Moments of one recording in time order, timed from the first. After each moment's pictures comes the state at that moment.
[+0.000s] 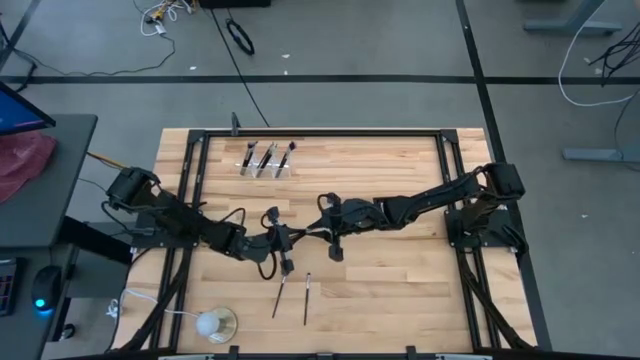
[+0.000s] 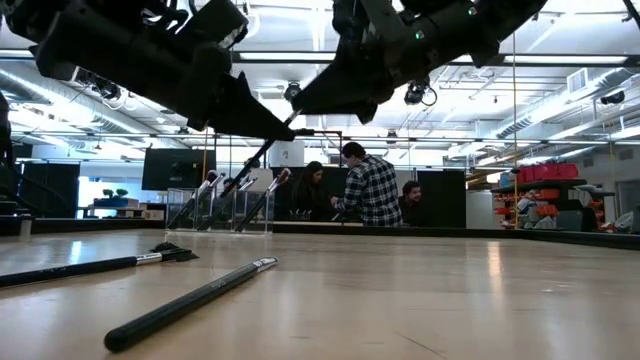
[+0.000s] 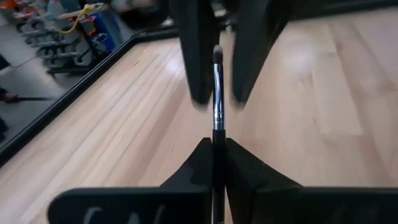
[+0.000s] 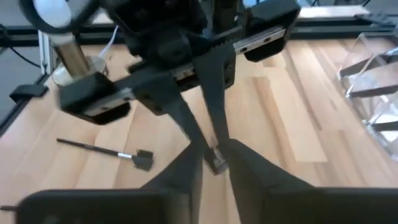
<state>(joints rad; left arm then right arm) -0.38 1.60 0.59 0.59 -0.72 -0.07 0.12 1.72 1.00 0.26 0.06 0.07</state>
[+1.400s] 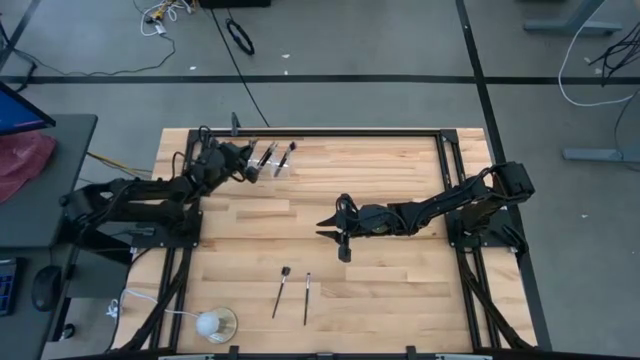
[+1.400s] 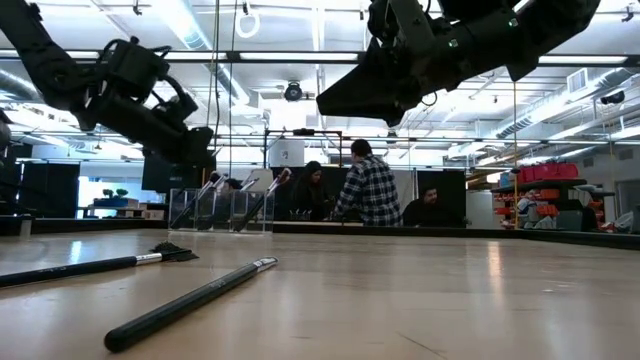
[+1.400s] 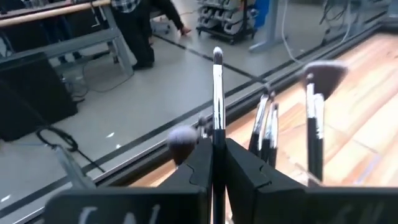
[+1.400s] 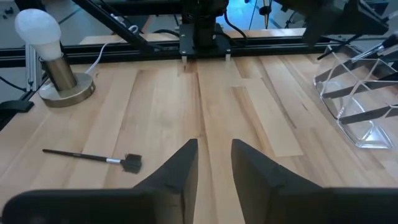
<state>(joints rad) 0.64 1.10 0.19 0.64 -0.34 0.02 0.17 1.65 0.80 0.49 0.19 0.09</state>
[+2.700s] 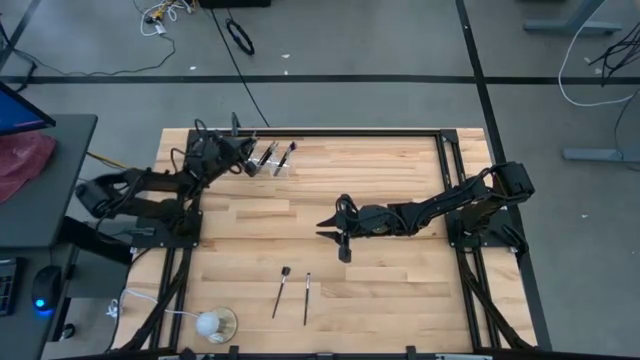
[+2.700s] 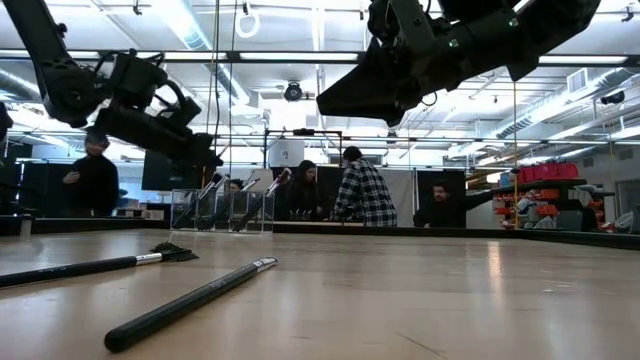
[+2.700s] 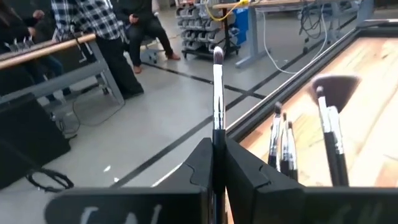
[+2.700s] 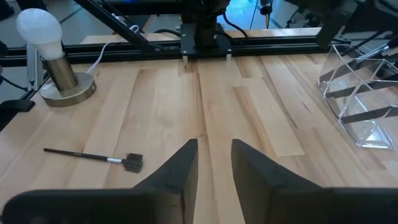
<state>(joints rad) 0.81 1.27 0.19 0.90 -0.09 0.19 0.17 1.65 0.80 0.49 0.19 0.09</state>
